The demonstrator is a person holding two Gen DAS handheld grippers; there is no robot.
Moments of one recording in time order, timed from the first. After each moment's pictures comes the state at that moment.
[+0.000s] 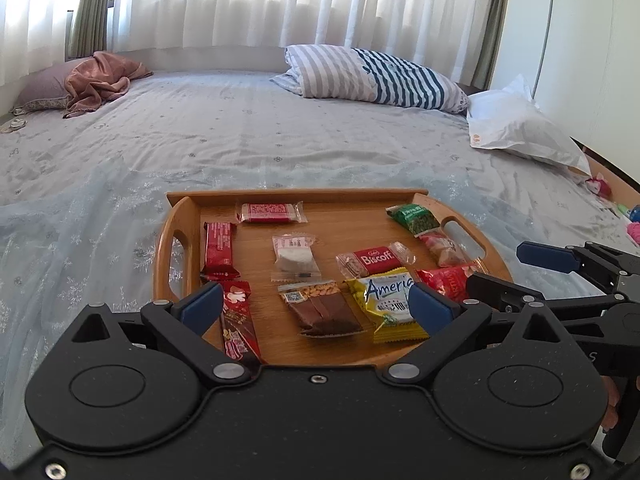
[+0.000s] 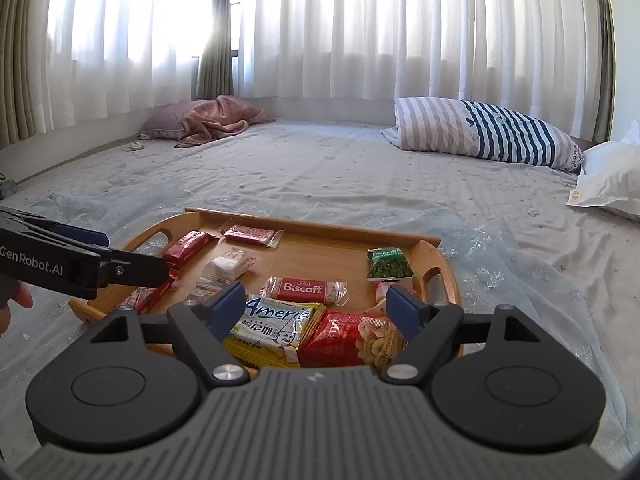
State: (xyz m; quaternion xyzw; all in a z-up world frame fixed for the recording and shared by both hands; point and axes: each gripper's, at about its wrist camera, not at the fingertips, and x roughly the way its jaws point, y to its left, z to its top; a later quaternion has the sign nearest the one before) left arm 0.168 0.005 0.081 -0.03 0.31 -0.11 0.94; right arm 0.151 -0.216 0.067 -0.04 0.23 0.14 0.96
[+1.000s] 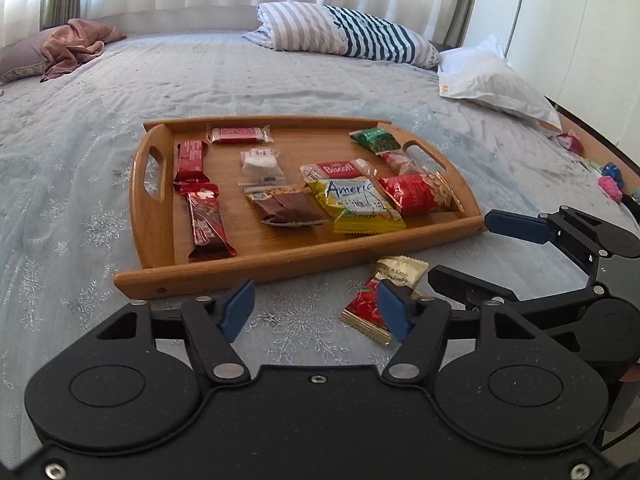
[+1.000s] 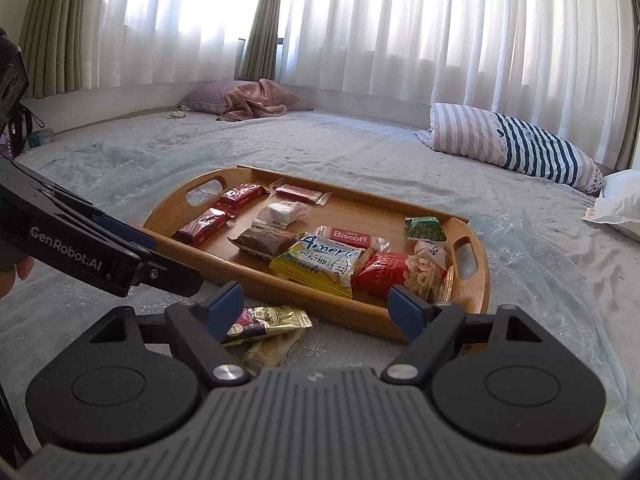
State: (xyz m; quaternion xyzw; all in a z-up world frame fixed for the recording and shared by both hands) left arm 0.115 -0.001 0.049 -0.03 0.37 -0.16 0.92; right arm 0.090 -0.197 0.041 -0.10 0.23 0.18 0.95
